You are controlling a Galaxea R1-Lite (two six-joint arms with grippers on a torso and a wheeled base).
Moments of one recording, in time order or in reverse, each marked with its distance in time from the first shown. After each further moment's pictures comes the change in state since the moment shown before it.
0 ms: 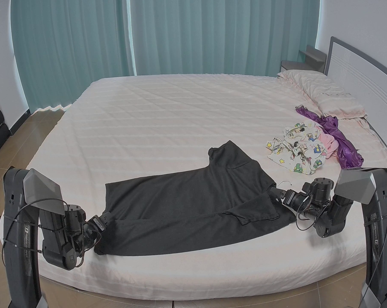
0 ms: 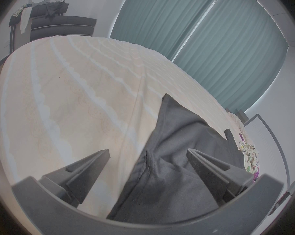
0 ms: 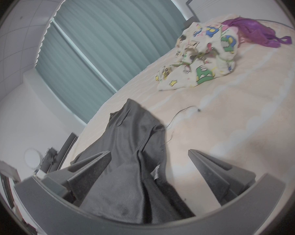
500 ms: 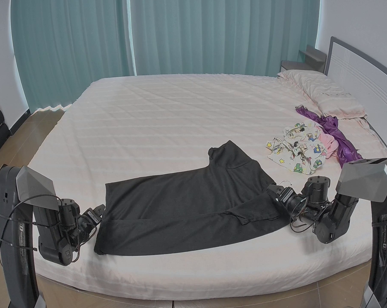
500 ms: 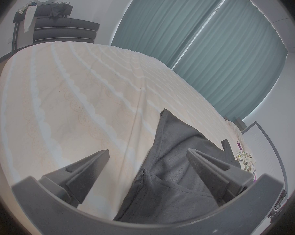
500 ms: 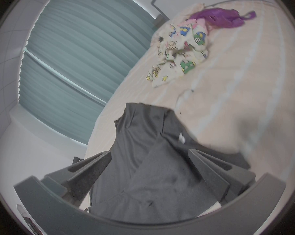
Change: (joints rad) left arm 0.038 -0.040 -0.020 0.000 -0.008 -0.011; right arm 0.146 -0.202 0.214 0.042 -0.218 0.342
